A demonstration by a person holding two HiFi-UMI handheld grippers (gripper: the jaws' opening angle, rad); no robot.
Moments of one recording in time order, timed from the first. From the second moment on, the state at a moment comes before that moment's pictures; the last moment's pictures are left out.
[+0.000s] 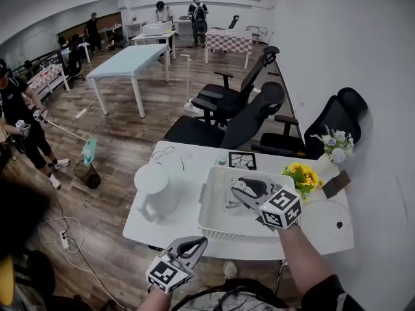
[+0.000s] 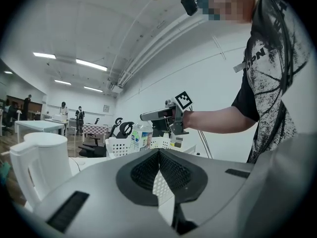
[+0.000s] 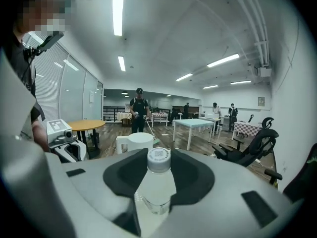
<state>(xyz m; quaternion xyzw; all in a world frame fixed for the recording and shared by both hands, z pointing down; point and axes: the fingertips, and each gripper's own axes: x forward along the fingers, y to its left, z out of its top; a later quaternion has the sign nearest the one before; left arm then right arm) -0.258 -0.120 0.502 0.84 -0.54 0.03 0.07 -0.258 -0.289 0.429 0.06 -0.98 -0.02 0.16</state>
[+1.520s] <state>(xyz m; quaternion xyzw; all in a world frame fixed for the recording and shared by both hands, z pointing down) -0.032 -0.129 0.488 0.96 -0.27 0.05 0.04 0.063 -0.274 0.344 0.37 -0.93 -0.02 0.09</state>
